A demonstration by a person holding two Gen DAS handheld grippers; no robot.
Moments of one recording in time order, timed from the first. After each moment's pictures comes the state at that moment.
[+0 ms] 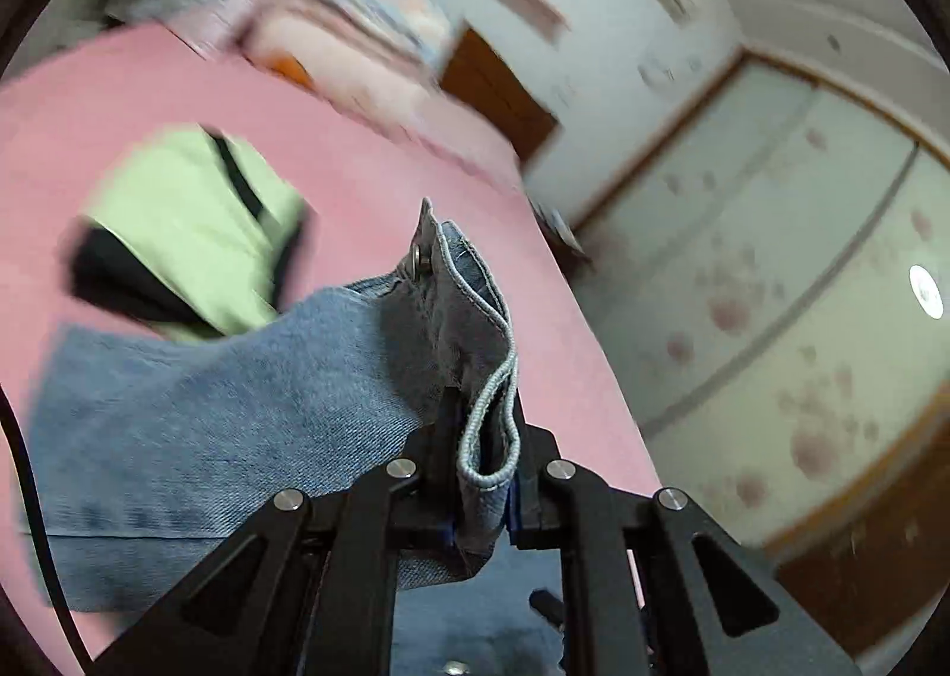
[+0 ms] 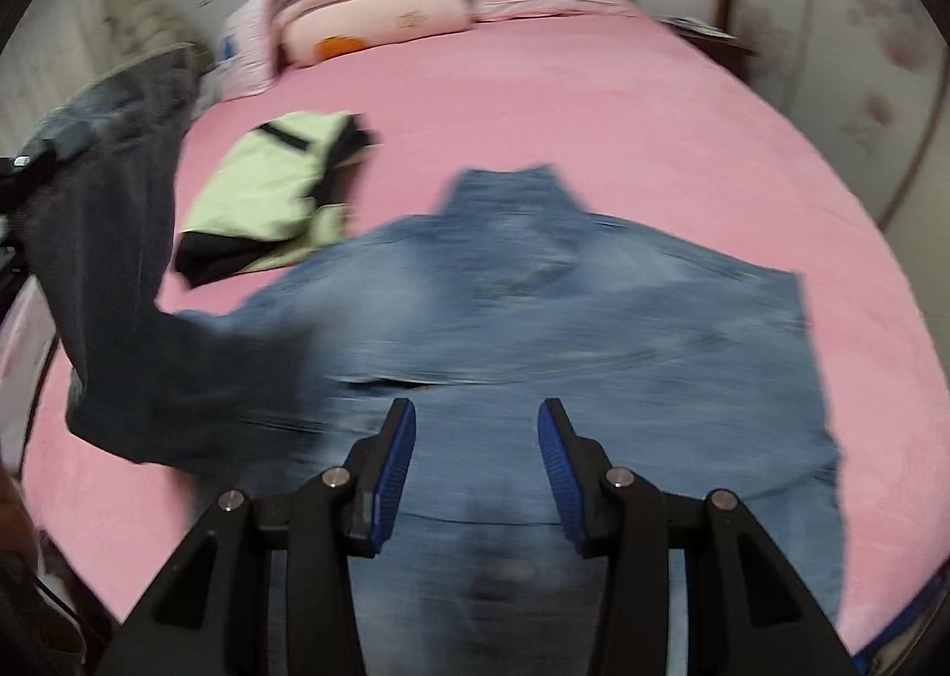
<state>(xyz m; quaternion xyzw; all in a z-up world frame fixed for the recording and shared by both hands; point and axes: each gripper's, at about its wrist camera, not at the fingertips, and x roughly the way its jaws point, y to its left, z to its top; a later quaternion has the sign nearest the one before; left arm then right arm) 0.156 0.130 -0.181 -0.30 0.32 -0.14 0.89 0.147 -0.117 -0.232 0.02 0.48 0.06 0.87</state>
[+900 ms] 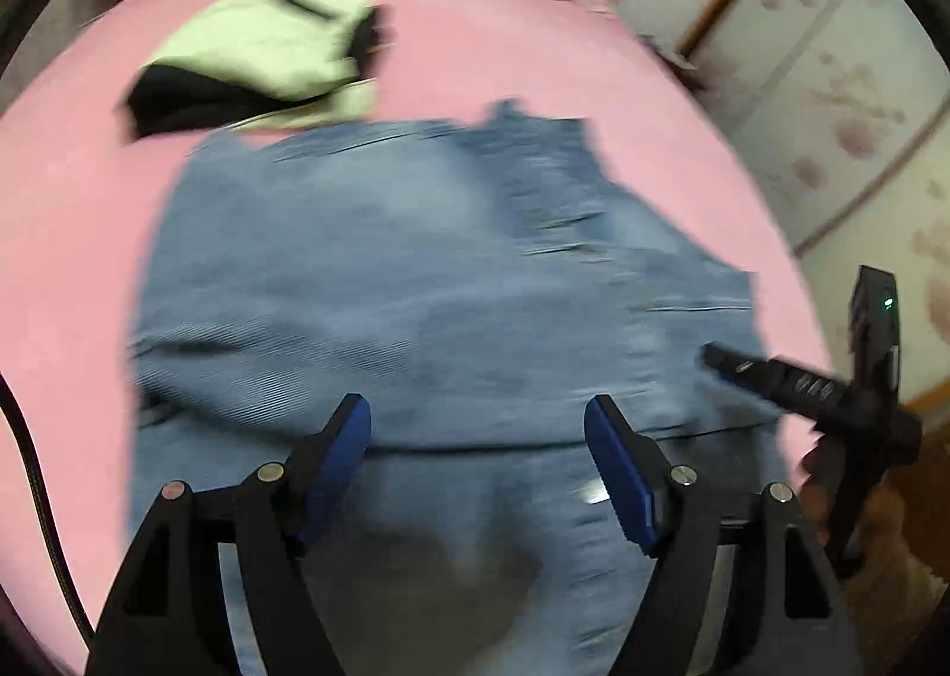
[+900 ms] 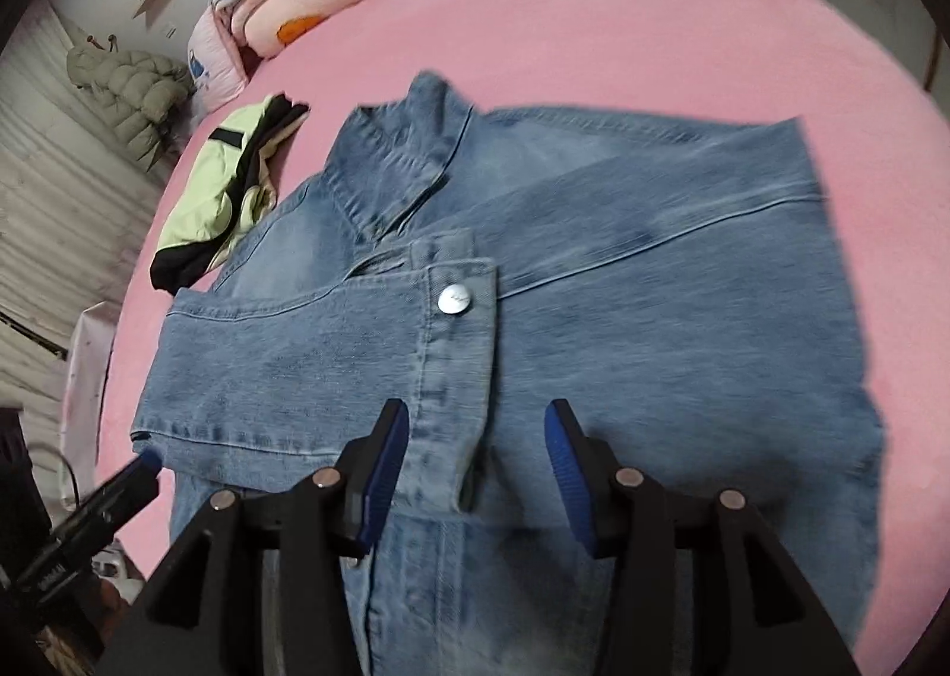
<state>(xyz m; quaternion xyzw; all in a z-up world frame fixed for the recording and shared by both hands) 0.114 0.091 -0.283 -0.17 0.51 -0.02 0.84 0.201 -0.220 -0.321 0.15 0.56 0.14 0.80</state>
